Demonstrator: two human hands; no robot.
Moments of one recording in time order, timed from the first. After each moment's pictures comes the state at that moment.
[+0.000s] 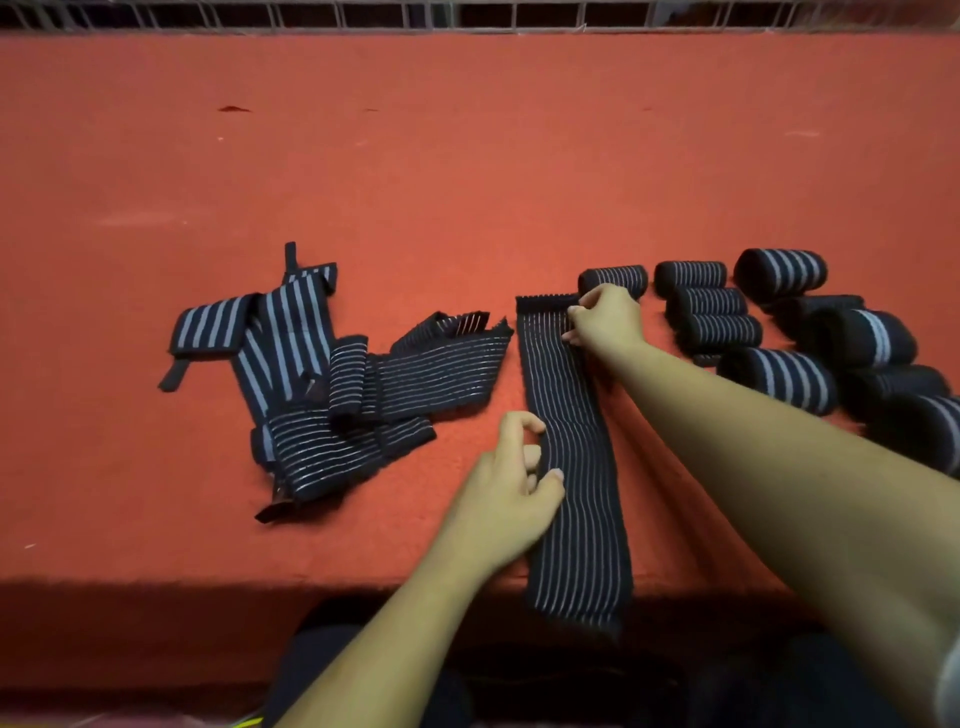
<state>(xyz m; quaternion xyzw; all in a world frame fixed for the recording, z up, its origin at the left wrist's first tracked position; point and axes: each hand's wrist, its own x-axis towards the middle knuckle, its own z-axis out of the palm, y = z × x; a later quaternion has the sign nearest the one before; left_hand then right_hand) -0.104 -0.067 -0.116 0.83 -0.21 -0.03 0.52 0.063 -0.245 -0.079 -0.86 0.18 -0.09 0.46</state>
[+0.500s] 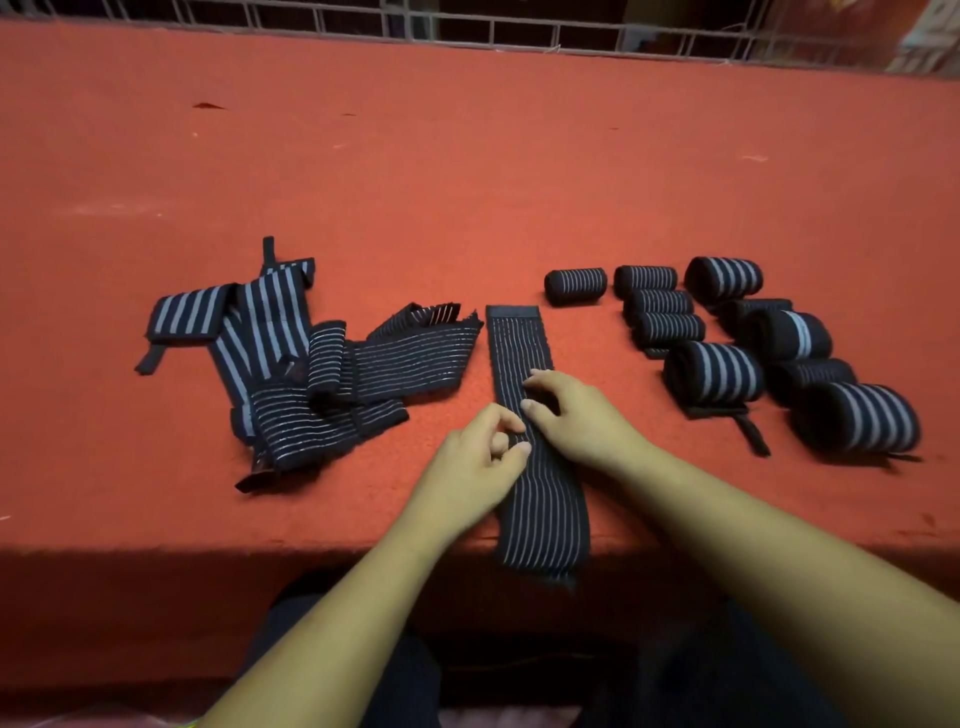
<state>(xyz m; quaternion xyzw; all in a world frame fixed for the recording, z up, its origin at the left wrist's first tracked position) -0.109 -0.063 -0.110 0.84 -0.22 0.02 0.49 -0.074 -0.239 -0.098 -0.96 -0.03 -0.01 0.27</state>
